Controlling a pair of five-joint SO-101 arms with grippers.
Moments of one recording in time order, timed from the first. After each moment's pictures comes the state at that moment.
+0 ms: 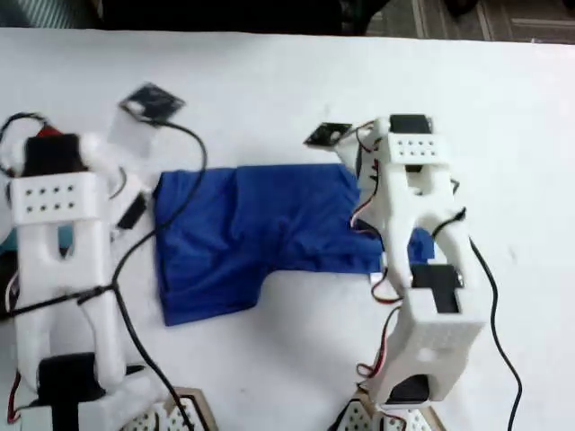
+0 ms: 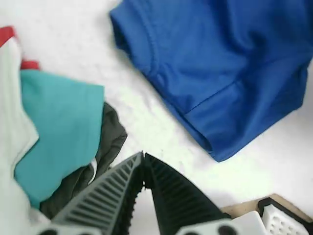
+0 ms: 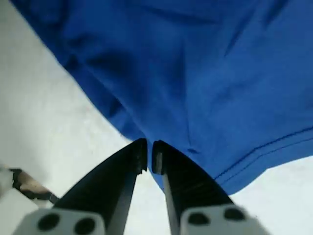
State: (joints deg) left arm -13.4 -15.3 3.3 102.0 -30.6; right arm -4.0 19.2 -6.0 92.4 52.8
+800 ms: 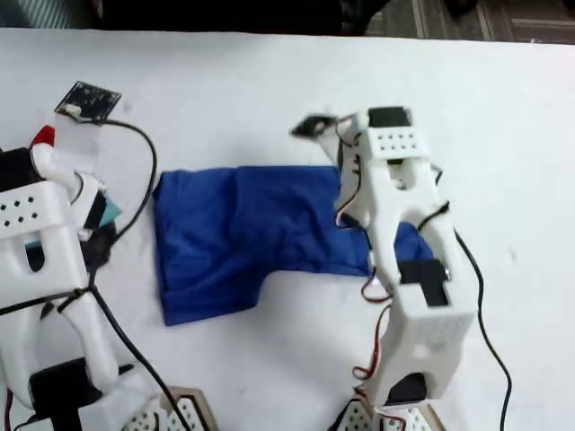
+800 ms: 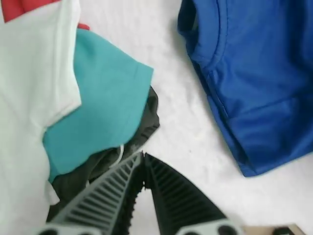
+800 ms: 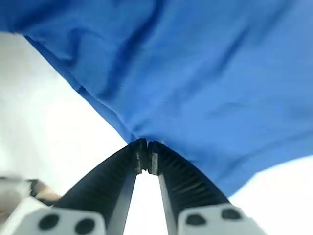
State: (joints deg) left arm -24.0 -16.7 8.9 93.1 -29.2; right arm -8.4 18.6 -14.2 97.5 47.5
